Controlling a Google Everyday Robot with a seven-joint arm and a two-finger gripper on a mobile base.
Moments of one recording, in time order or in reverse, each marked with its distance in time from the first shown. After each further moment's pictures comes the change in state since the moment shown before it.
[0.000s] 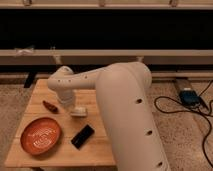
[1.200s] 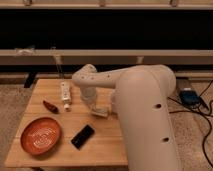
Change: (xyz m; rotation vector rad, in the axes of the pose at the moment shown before) arm -0.069 0.114 0.005 -0.072 -0.077 0.195
